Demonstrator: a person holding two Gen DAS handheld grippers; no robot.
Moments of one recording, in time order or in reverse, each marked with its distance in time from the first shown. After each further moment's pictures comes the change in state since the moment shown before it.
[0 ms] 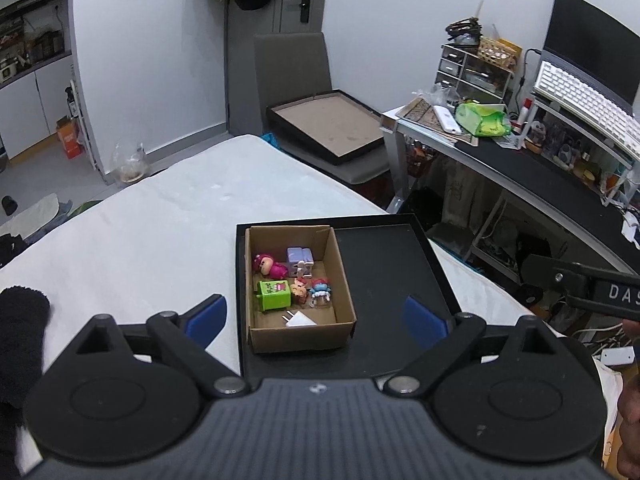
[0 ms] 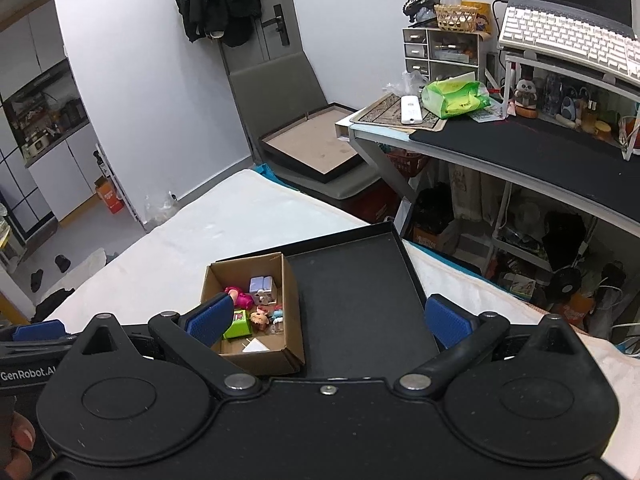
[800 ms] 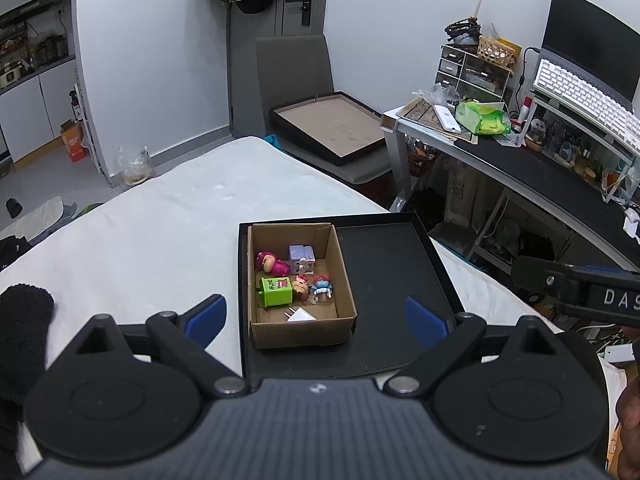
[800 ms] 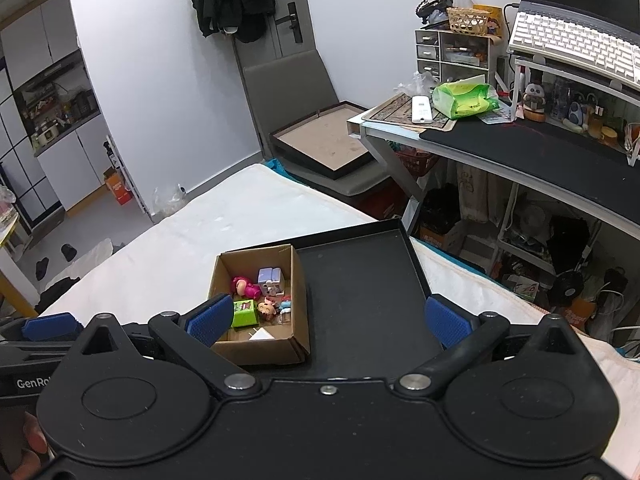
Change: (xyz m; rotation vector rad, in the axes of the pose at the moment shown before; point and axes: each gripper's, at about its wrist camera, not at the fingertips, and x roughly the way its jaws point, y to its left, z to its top) left arm -0.006 -0.005 -0.010 0.003 -0.009 0.018; right arm -0.007 0.006 -0.006 -0.028 0.008 0.027
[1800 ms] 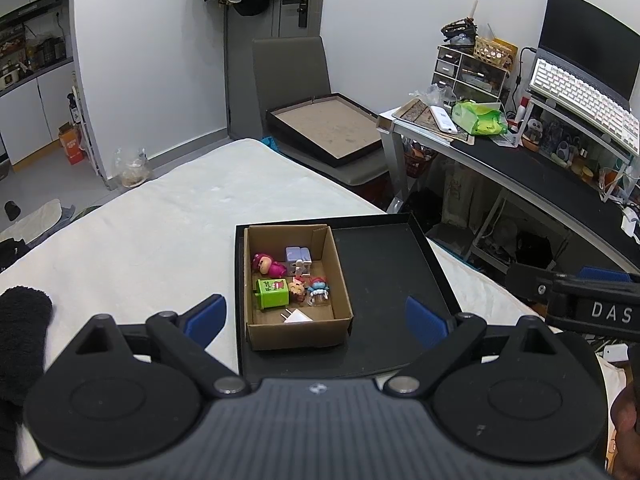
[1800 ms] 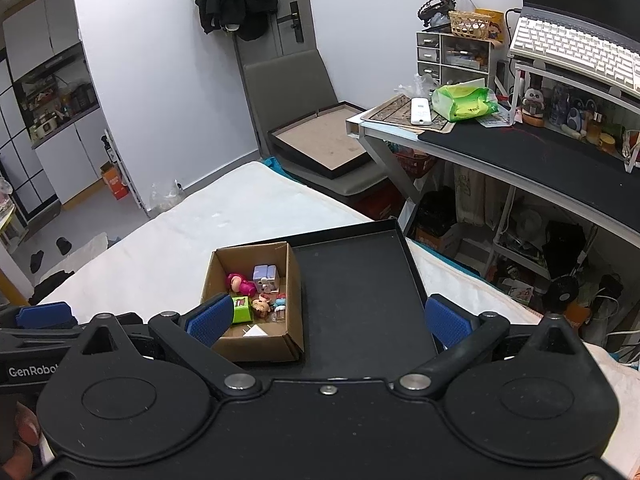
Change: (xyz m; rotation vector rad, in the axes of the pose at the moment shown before) left arm -0.001 -0.004 0.002 0.004 -0.006 -0.001; right arm -0.002 0.005 -0.004 -0.023 -0.006 -0.026
